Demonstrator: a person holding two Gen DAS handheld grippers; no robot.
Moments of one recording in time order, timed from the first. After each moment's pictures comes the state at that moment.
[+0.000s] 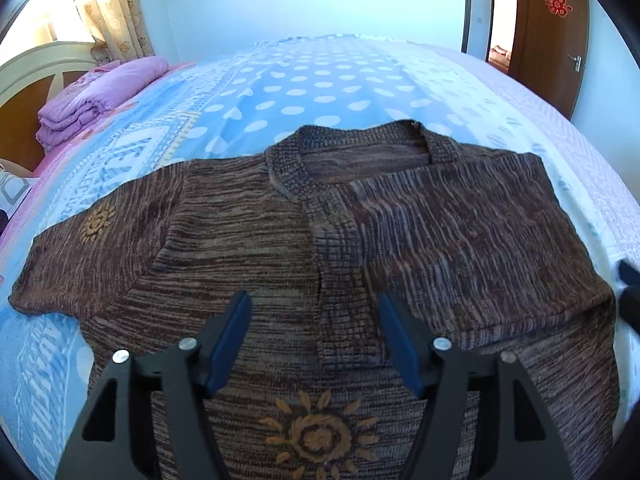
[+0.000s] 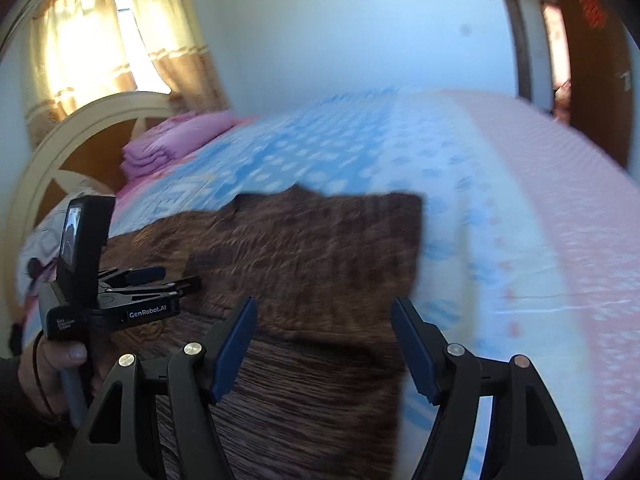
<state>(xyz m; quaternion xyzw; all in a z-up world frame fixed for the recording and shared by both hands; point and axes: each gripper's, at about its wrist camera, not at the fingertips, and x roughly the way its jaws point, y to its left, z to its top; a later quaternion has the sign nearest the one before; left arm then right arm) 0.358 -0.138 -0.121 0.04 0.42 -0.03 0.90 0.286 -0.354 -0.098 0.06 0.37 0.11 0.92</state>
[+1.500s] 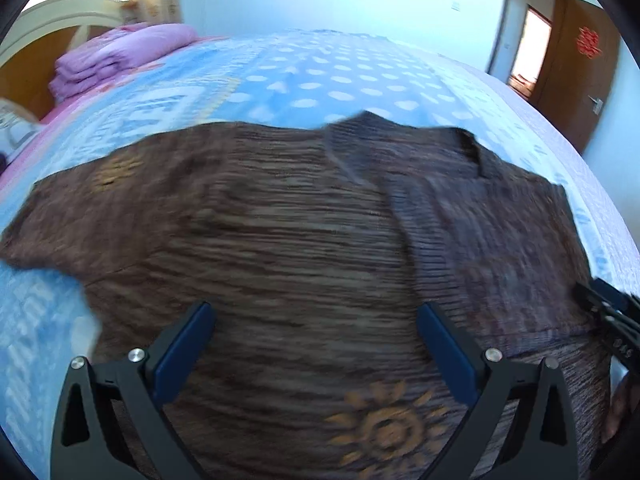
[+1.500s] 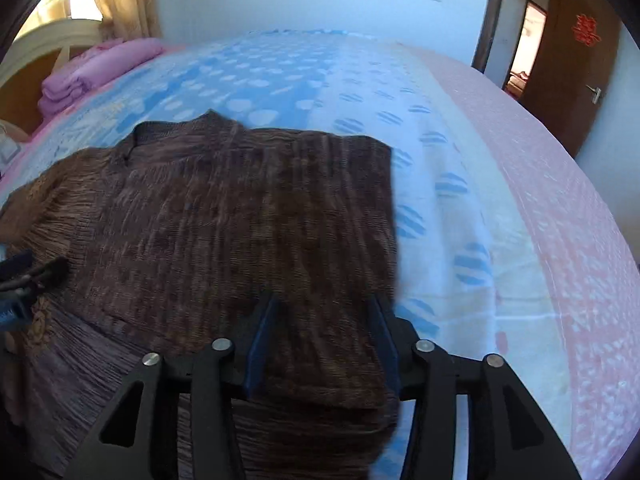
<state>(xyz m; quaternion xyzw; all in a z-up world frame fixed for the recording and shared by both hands) 0.361 -0.089 -0.136 -0.04 0.44 0.00 0.90 0.342 -0.353 -0.125 -0.02 0.43 -0.04 0.90</state>
